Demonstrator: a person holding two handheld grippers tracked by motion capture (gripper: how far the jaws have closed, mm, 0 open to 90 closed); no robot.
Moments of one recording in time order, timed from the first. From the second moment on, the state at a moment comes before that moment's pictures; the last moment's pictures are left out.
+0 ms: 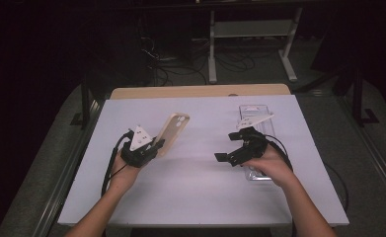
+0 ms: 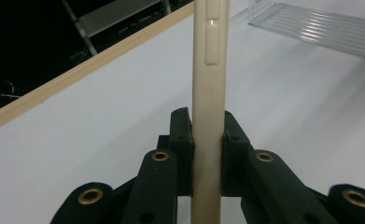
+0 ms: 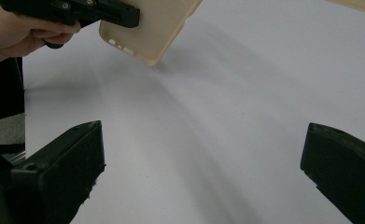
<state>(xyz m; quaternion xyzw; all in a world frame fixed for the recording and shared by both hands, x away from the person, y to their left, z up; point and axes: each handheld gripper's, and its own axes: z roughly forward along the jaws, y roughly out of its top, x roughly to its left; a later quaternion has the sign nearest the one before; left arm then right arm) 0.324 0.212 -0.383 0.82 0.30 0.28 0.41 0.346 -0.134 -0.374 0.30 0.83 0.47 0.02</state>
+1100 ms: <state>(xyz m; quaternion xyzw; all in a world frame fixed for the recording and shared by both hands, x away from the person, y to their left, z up) 0.315 0.189 -0.385 0.78 0.35 0.27 0.43 0.374 -0.094 -0.369 0.31 0.83 0.47 0.01</state>
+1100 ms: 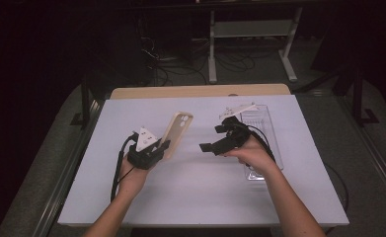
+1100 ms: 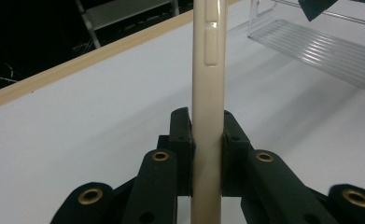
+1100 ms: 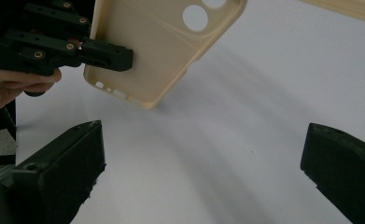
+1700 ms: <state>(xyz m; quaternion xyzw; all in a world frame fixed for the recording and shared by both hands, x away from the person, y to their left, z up) 0.314 0.184 -0.388 0.78 0.36 0.28 0.43 0.383 -0.074 -0.384 0.33 0.80 0.50 -0.02</state>
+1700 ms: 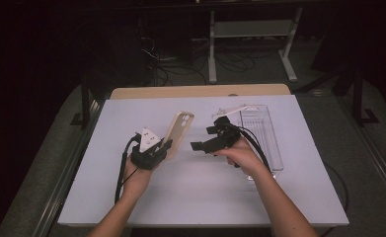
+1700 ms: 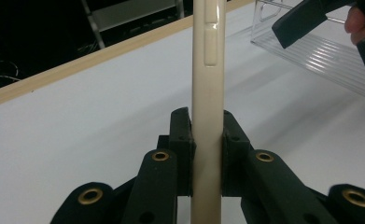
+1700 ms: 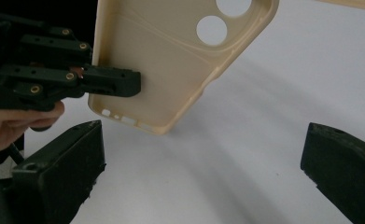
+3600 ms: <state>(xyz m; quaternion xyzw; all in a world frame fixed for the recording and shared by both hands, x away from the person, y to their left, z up) 0.299 0.148 -0.395 0.77 0.35 0.27 0.46 0.384 -0.051 -0.404 0.40 0.70 0.59 -0.09</state>
